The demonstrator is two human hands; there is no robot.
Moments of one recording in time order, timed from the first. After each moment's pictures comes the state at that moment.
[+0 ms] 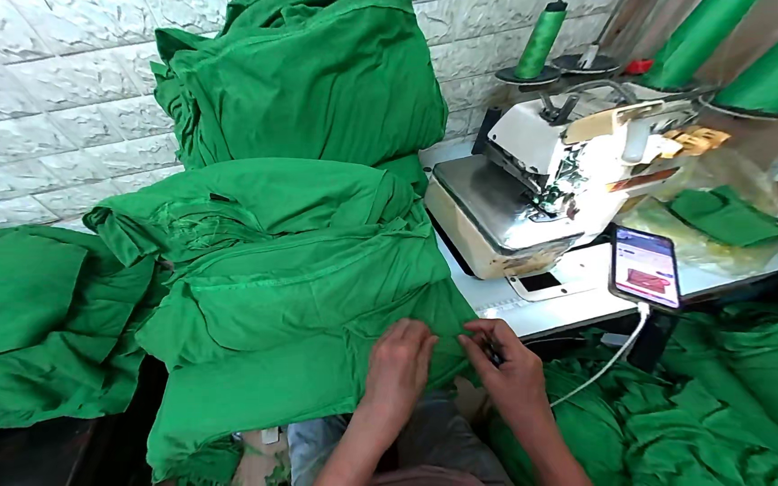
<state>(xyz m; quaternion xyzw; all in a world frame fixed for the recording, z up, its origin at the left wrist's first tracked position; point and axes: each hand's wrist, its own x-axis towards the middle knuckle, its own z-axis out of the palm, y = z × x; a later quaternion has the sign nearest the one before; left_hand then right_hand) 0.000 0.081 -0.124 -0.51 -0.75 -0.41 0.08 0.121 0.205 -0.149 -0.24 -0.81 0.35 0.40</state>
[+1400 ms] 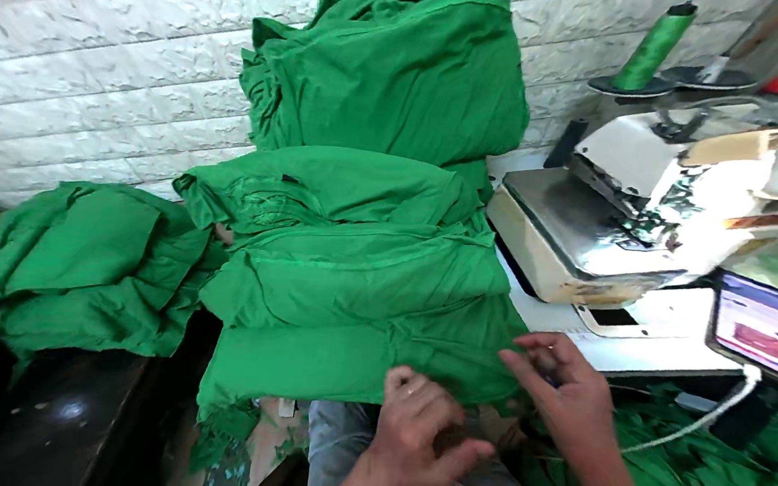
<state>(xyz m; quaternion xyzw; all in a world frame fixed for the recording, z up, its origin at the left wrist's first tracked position) 0.021 0.018 -0.150 -0.53 -0.65 -0.50 0.21 0.110 0.200 -0.121 -0.15 -0.78 0.48 0.37</state>
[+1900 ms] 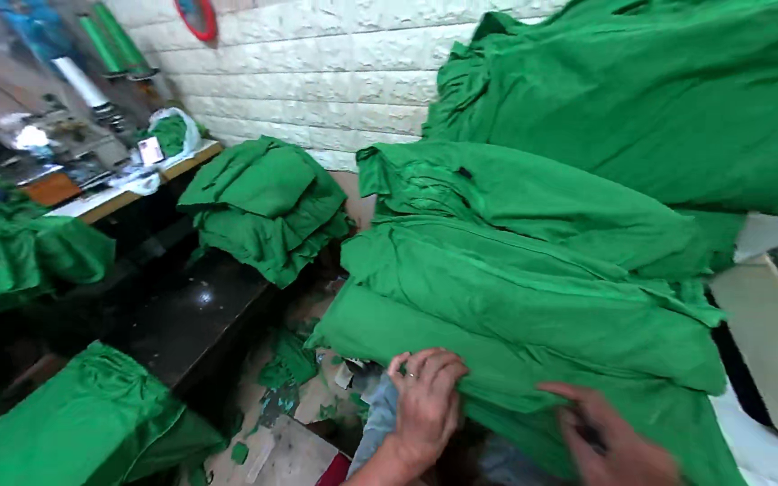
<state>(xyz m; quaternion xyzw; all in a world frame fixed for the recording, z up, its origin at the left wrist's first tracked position) 0.000 -0.041 -0.173 -0.25 -0.81 -0.35 0.40 0.072 0.144 -0.096 0.07 -0.91 0.33 0.23</state>
